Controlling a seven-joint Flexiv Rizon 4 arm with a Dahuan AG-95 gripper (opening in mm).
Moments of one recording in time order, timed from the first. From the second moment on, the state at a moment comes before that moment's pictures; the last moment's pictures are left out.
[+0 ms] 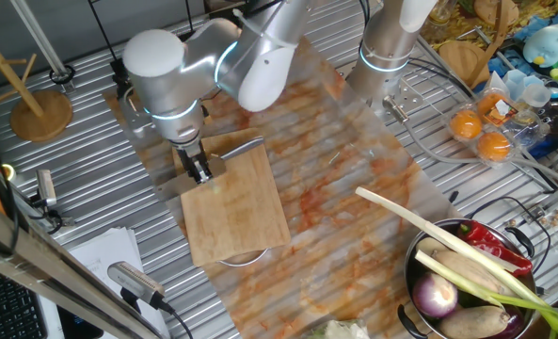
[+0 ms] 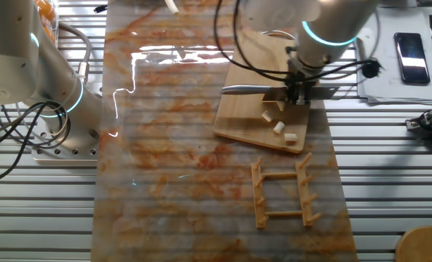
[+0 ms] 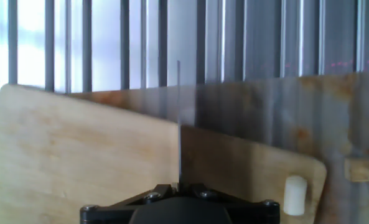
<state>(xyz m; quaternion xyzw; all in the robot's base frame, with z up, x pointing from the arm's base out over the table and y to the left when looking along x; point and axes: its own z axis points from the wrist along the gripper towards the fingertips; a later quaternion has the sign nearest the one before) 0.551 0.050 0.040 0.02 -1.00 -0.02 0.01</state>
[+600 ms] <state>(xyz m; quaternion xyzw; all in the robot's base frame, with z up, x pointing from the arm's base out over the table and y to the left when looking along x) 0.512 0.042 0.040 0.03 -1.00 -0.04 0.02</state>
